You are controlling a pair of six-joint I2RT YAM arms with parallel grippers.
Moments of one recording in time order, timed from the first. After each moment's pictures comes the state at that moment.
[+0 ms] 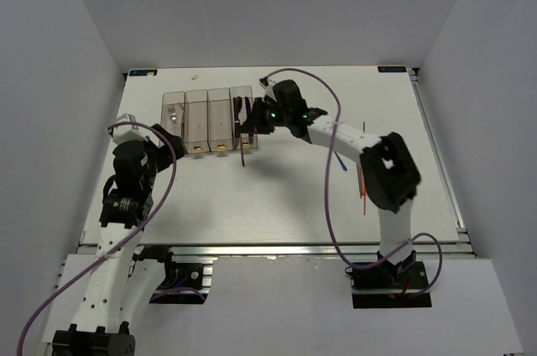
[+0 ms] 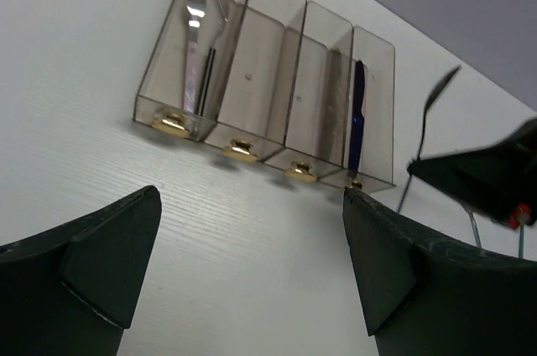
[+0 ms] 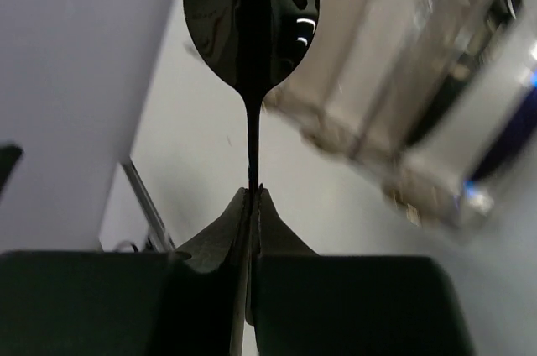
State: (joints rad) left arm -0.08 0.71 0.73 -0.37 -0.14 -0.52; right arm 0.68 1.94 1.46 -0.03 -0.45 0.65
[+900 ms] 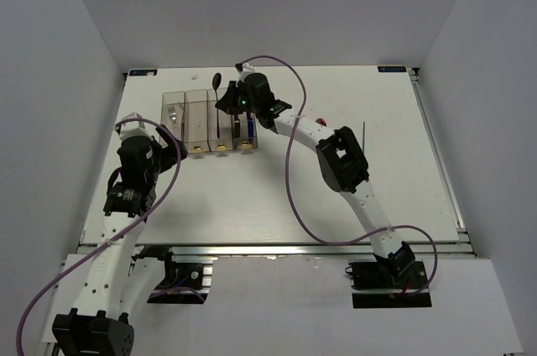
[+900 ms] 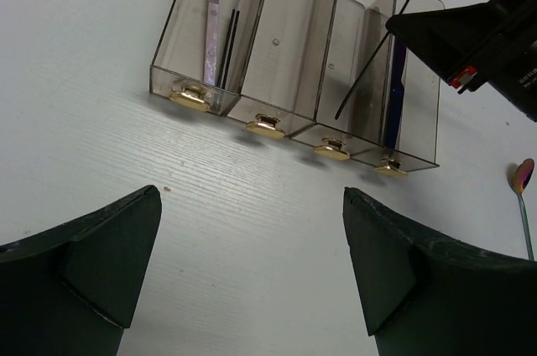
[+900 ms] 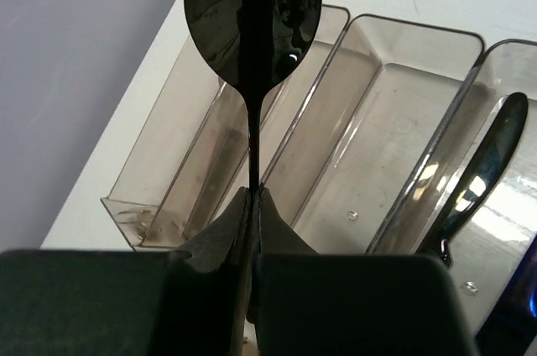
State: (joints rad) left arm -0.08 0.77 0.73 -0.40 -0.19 -0.48; right arm 0.72 2.51 2.13 0.12 -0.27 0.57
